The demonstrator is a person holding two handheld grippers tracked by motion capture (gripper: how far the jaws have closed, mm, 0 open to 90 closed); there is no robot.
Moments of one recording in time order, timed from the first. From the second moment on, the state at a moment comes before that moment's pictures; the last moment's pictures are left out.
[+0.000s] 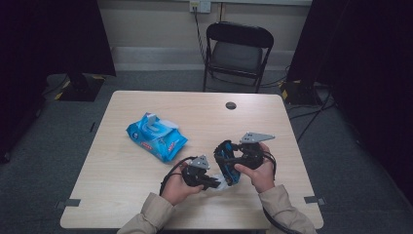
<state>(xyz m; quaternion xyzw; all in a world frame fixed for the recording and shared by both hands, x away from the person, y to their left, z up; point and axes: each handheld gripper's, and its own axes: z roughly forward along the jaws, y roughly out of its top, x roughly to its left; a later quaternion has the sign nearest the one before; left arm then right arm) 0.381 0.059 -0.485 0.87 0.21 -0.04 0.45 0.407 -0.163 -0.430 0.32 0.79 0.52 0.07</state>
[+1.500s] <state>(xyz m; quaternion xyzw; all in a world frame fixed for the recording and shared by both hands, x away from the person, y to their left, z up) 0.418 0.095 -0.425 0.84 0.25 0.03 0.48 0.398 -0.152 -0.433 0.30 0.80 0.51 0.06</state>
